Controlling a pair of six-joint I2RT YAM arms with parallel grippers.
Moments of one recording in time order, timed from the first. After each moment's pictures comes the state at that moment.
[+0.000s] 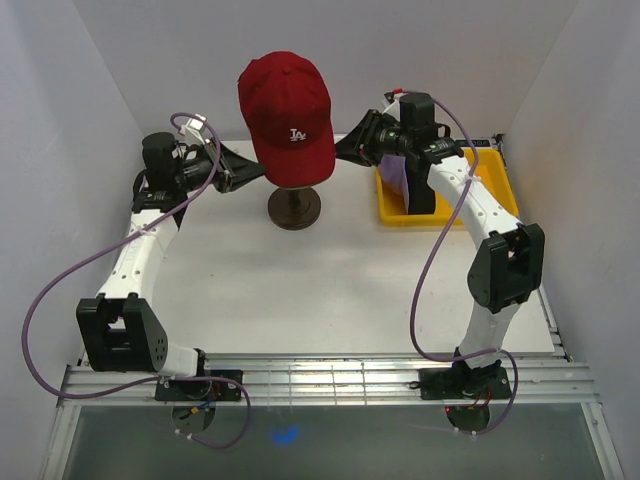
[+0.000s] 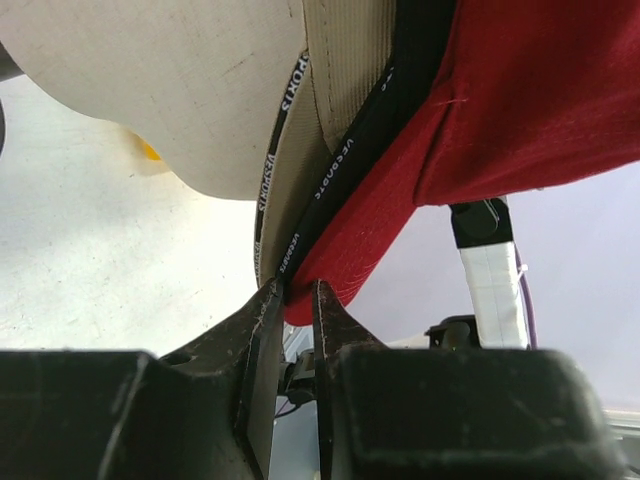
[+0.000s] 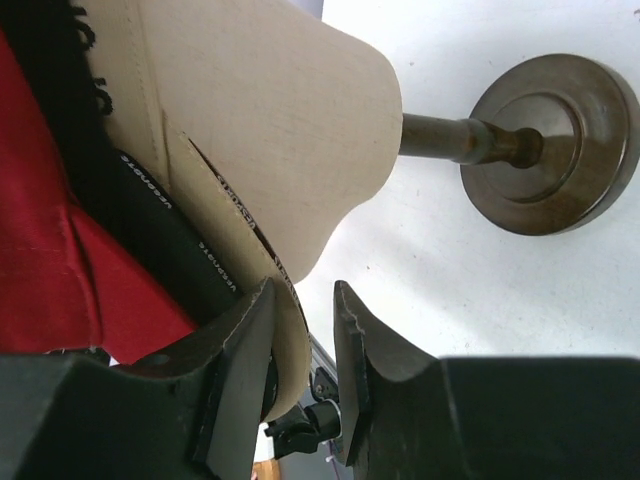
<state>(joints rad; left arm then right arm) -0.01 1.41 1.23 -0.06 0.93 -1.02 0.37 1.84 1.77 -0.32 -0.63 0.93</state>
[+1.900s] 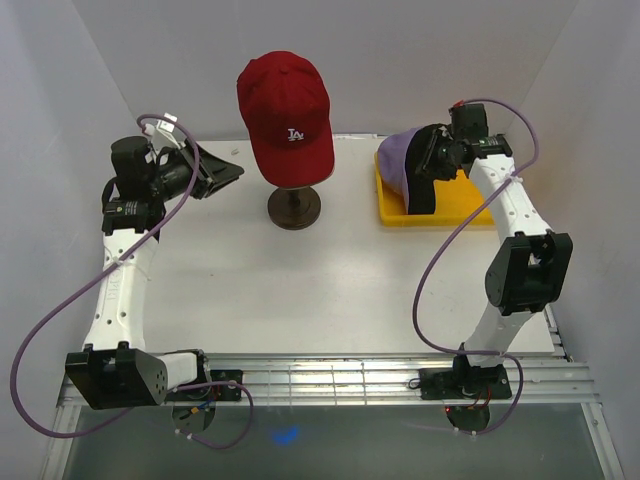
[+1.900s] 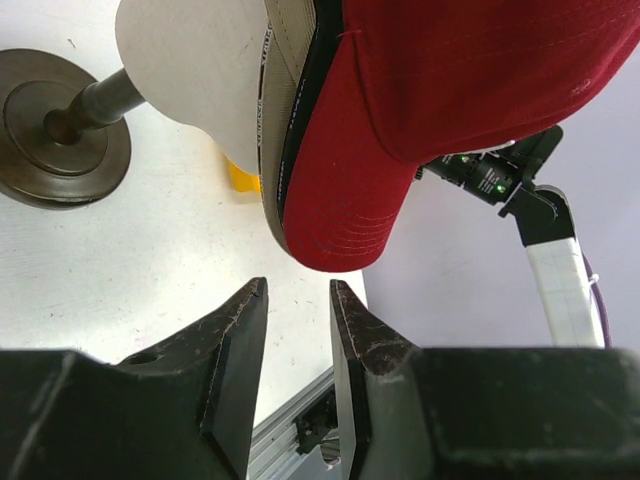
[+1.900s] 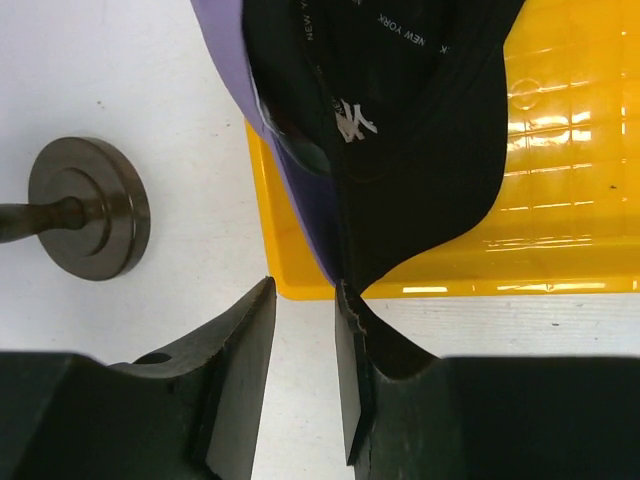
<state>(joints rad) 0.06 1.22 1.32 -0.41 0.76 -0.77 0.12 1.78 1.71 -0.72 -0.14 0.39</state>
